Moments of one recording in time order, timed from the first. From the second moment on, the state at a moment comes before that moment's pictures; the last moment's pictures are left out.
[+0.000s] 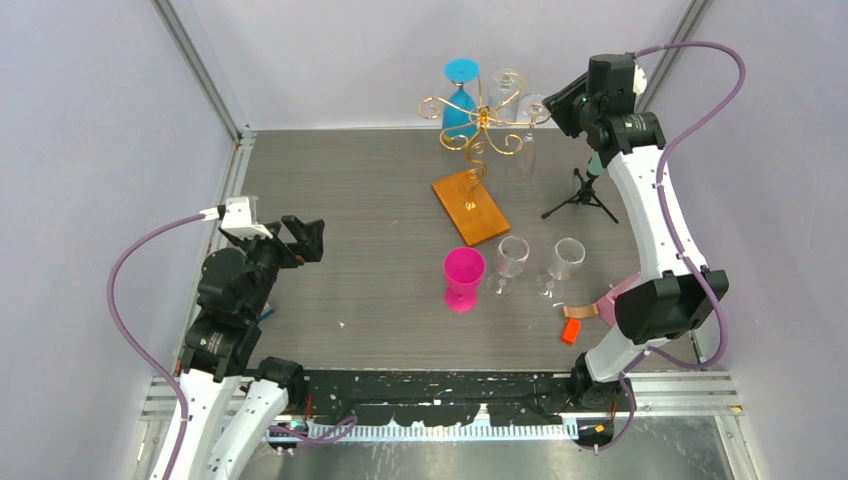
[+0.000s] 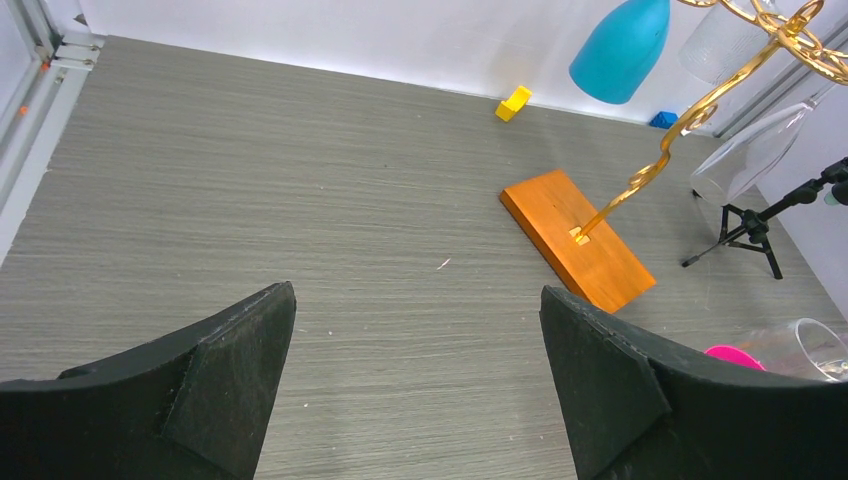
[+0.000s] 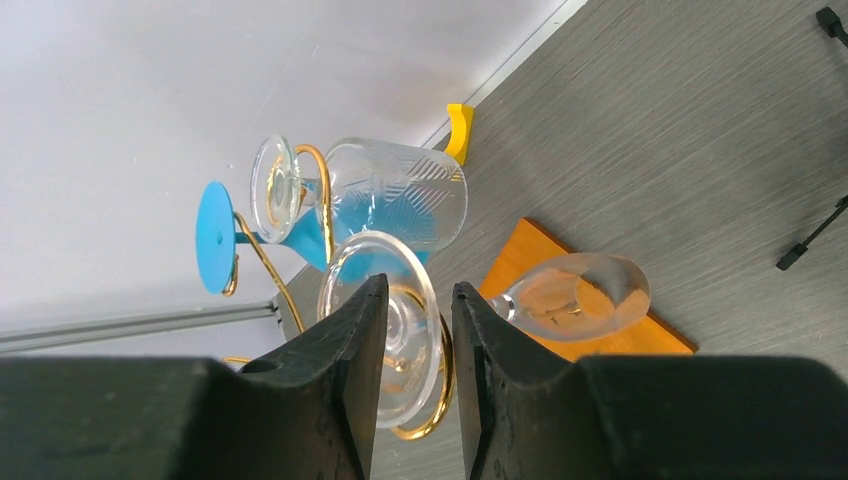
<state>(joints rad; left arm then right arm) -0.25 0.50 0.80 -0.38 -0.10 -0.29 0.14 1.63 1.88 -0.70 0.12 0.96</state>
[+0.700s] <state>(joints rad) -0.25 0.50 0.80 -0.38 -0.11 -0.29 0.13 1.60 1.76 -0.52 0.12 0.92</state>
